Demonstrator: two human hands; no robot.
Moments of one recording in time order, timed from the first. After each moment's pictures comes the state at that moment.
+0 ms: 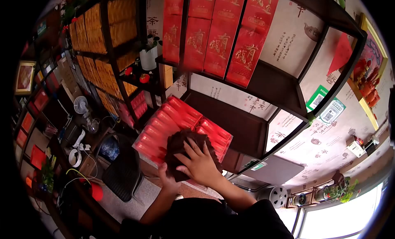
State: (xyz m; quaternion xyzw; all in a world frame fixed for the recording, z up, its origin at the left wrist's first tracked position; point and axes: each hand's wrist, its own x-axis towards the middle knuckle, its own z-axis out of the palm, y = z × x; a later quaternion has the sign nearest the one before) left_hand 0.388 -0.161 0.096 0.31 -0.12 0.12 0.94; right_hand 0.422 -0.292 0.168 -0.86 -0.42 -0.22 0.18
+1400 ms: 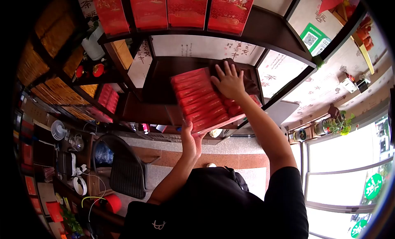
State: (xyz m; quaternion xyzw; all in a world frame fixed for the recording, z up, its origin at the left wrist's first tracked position) left_hand 0.461 -0.210 0.057 0.29 0.03 -0.11 0.95; right_hand 0.591 -0.411 0.106 -0.99 0.02 -0.14 -0.03
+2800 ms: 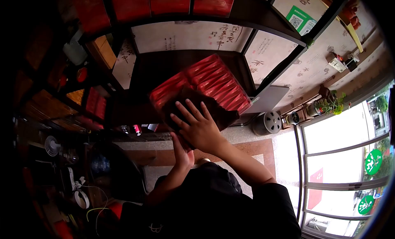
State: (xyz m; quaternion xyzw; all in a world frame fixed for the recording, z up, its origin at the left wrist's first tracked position) left_hand 0.416 -0.176 0.027 0.30 0.10 -0.18 0.93; right_hand 0.436 -0.287 0.107 -0.96 -0.19 -0.20 0.08
